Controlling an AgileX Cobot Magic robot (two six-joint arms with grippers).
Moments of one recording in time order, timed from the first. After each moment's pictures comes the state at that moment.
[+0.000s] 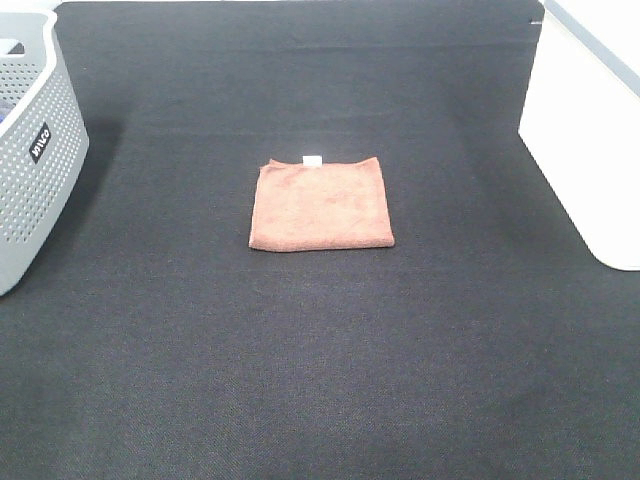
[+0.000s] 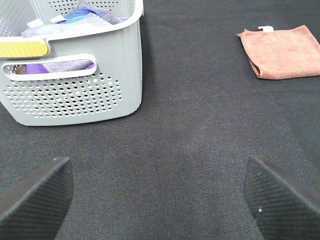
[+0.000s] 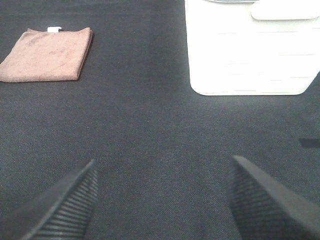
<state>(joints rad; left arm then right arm) -0.01 0.00 -0.50 -0.08 1.06 0.05 0.04 -0.01 -0.50 0.05 1.07 -0.02</state>
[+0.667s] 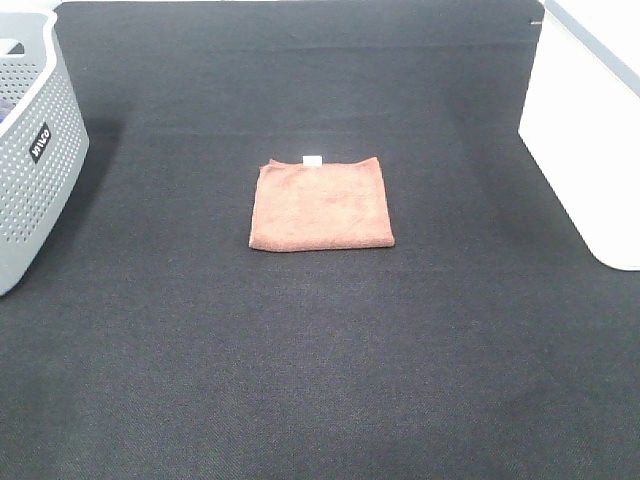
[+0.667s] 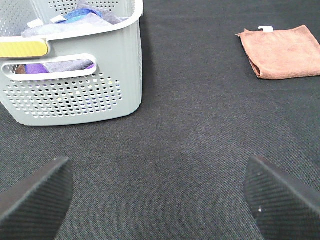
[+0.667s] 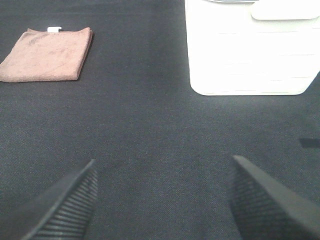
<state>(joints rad) -0.01 0.00 -0.50 -0.08 1.06 0.05 0.04 -0.01 -0.50 0.05 1.07 -0.02</state>
